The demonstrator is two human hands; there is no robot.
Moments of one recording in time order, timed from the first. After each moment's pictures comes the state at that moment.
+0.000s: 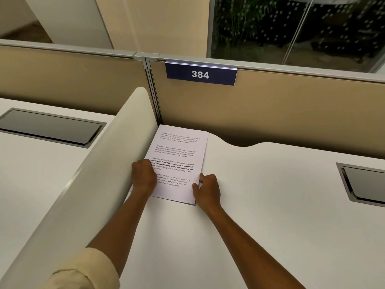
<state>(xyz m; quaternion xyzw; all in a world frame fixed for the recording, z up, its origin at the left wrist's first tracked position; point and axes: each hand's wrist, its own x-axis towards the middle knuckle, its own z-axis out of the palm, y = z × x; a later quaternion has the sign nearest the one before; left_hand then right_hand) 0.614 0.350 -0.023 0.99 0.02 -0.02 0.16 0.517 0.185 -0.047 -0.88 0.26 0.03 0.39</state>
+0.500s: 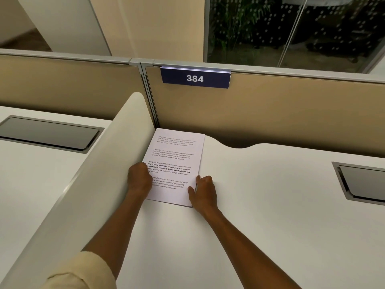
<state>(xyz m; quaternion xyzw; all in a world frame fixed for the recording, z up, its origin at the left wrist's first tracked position) 0.619 0.356 -0.023 0.98 0.02 0.00 0.20 0.516 0.187 -0.049 -0.91 0.22 0.05 0.35</state>
